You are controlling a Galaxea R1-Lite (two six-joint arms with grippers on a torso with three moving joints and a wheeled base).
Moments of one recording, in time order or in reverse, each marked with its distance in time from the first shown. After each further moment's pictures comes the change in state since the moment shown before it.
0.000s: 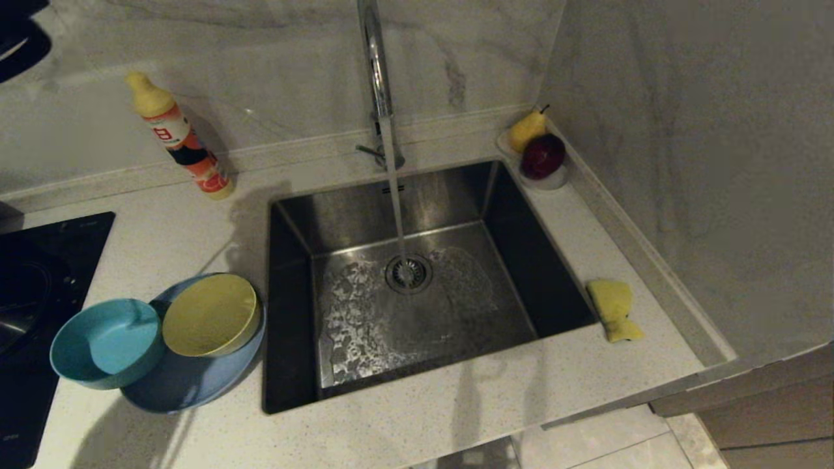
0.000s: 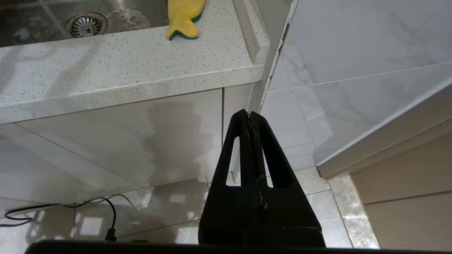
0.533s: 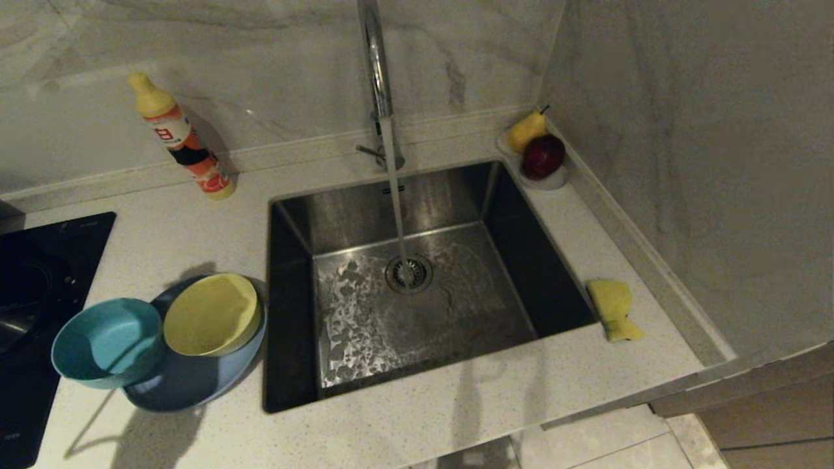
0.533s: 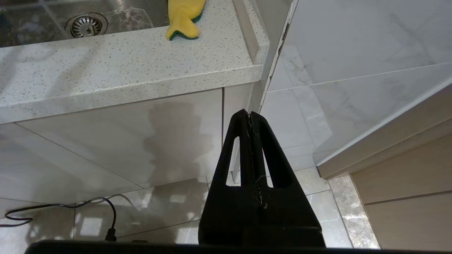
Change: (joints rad) left arm 0.177 -0.334 0.465 0.047 0.063 0.002; right arm 0.000 0.000 0.000 0.000 0.000 0.000
